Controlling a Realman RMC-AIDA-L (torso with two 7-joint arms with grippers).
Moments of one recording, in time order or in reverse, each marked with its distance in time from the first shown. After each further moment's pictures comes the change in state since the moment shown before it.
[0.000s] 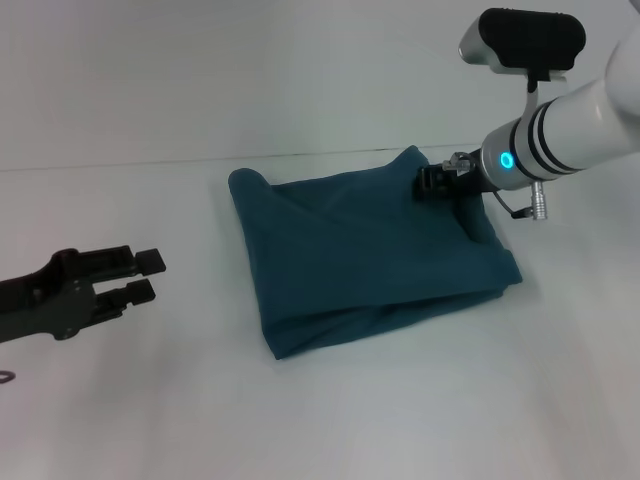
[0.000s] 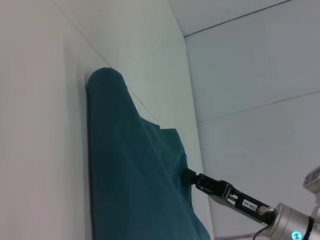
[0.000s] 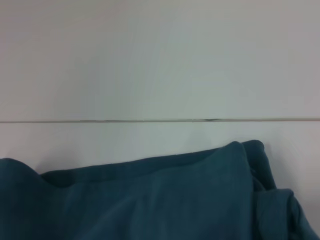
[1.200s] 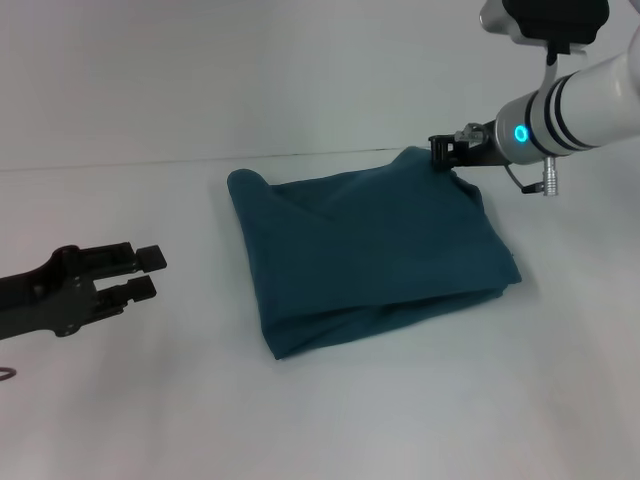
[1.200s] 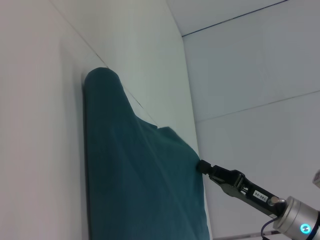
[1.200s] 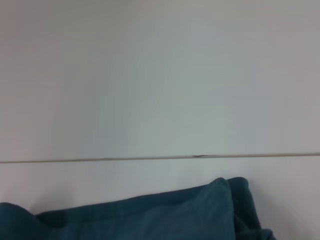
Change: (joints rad) left arm -0.006 0.001 -0.003 -0.008 -0.002 0.002 0.003; right arm -0.023 -0.010 0.010 -0.077 0.013 -0.007 0.015
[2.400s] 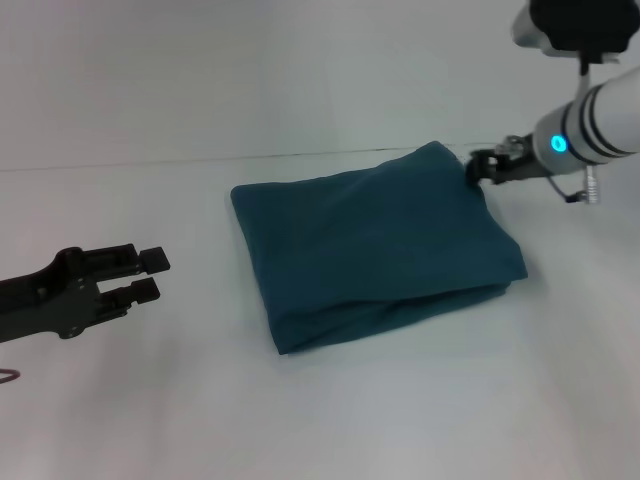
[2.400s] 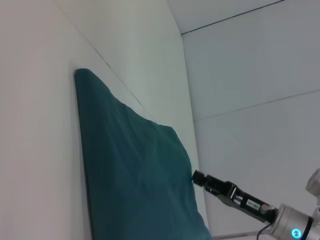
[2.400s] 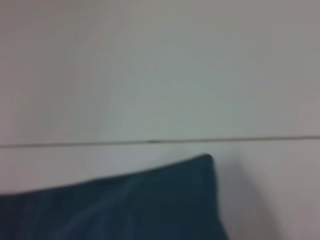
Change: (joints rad) left arm -0.001 -0.001 0.000 -0.011 -0.001 0.001 0.000; right arm -0.020 -0.033 -0.003 0.015 -0.105 -0.028 0.051
